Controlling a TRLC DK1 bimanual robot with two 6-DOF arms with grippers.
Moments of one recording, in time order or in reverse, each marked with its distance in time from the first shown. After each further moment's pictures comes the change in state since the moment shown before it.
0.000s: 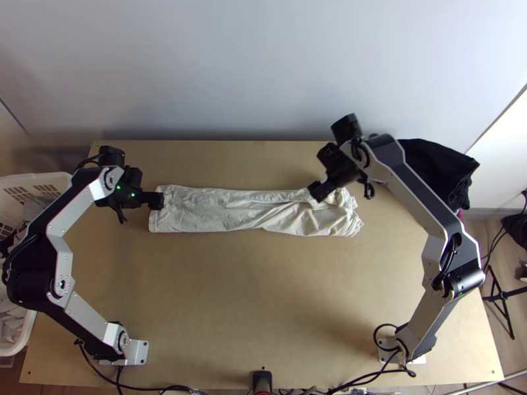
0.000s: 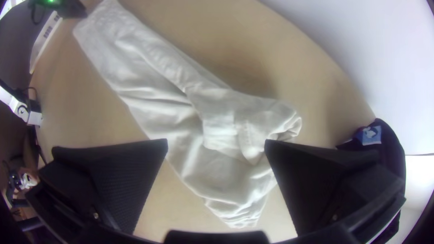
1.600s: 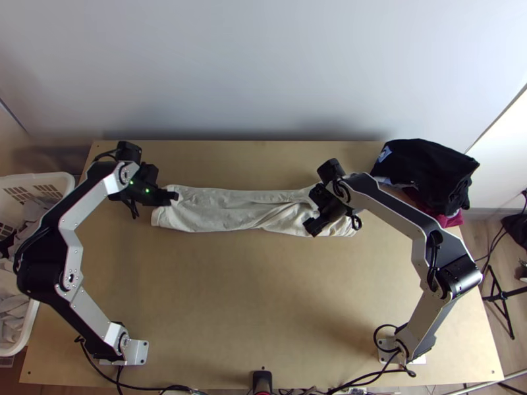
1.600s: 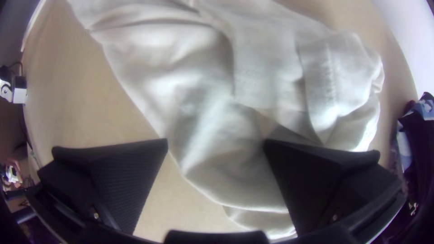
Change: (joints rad) left arm -0.087 0.054 0.082 -0.052 0.106 -0.049; right arm 0.040 0.003 -0.420 0.256 0.000 0.014
